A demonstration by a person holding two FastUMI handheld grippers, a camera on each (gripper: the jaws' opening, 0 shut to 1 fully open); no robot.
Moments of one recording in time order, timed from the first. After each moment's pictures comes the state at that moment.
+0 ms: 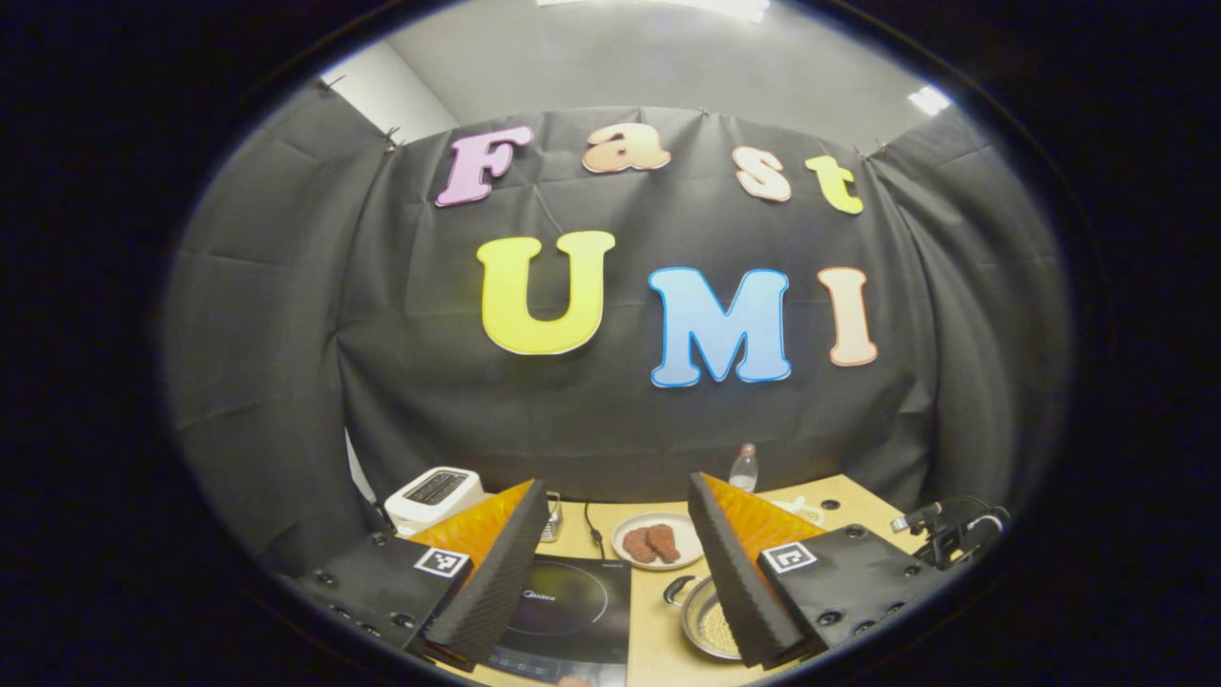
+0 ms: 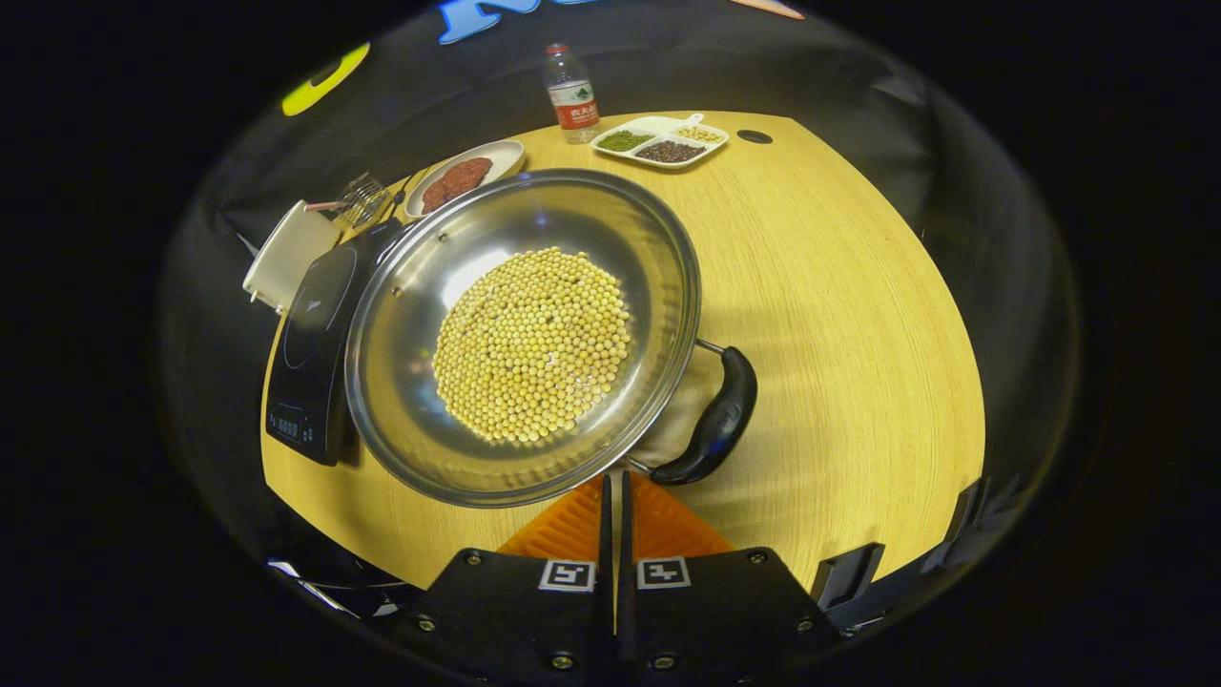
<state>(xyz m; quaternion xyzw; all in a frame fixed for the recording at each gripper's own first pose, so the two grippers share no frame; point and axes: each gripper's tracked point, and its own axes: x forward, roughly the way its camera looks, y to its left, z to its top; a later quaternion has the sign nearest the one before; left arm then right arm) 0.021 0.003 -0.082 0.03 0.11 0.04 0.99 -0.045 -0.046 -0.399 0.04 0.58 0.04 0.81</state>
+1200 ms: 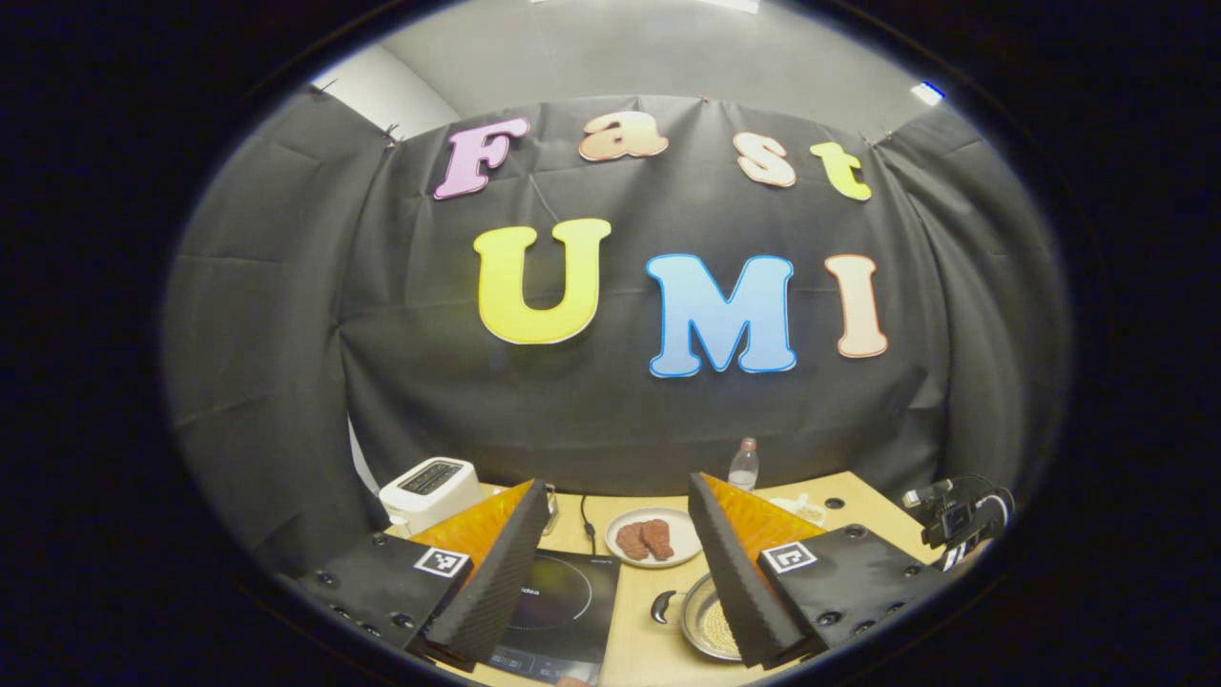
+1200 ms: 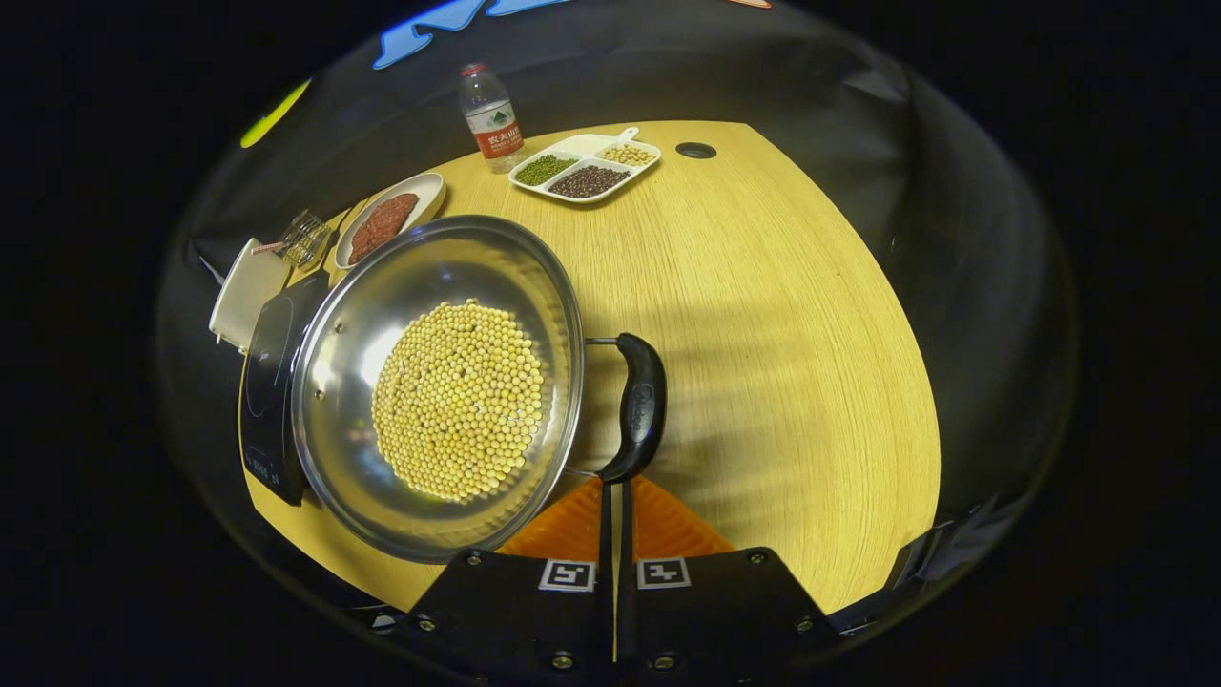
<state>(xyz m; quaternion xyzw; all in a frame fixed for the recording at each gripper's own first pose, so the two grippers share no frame) 0.037 -0.026 -0.097 0.03 0.13 0.06 0.99 0.022 -0.116 -0.402 0.02 0.57 0.00 0.82</state>
